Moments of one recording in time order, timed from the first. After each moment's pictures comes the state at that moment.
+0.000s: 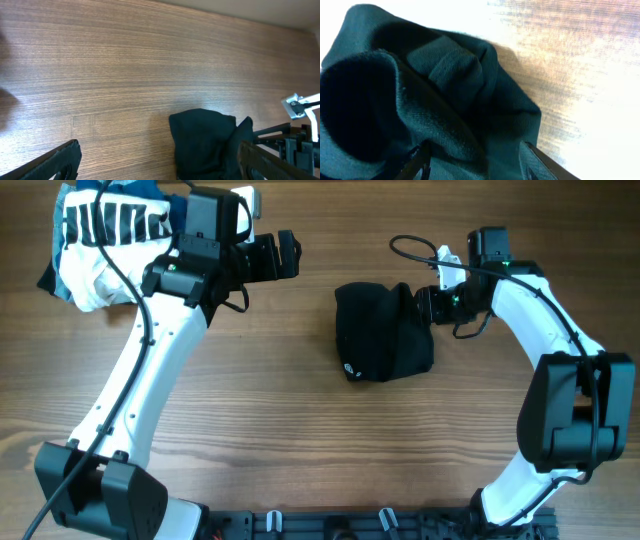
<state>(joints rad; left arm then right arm) -0.27 1.63 1.49 -0.65 0.19 -0.35 0.02 1.90 1.33 -0.75 -0.42 -0.09</state>
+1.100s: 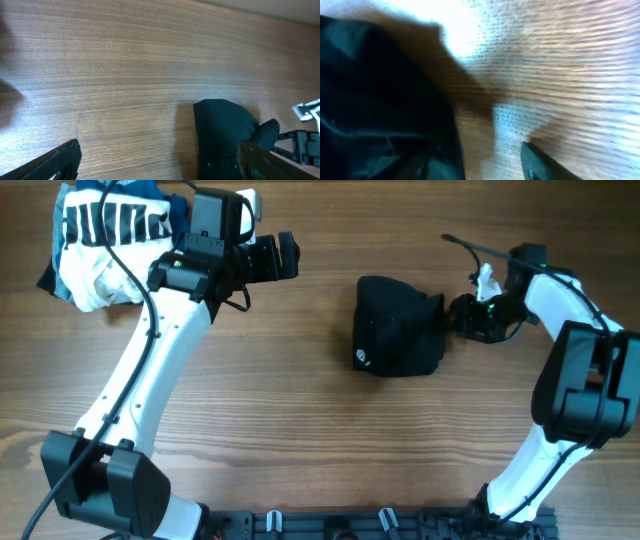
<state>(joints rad) -0.27 1.67 1.49 -0.65 0.17 -0.35 -0.20 2.05 1.38 -0.88 -0.47 -0.02</state>
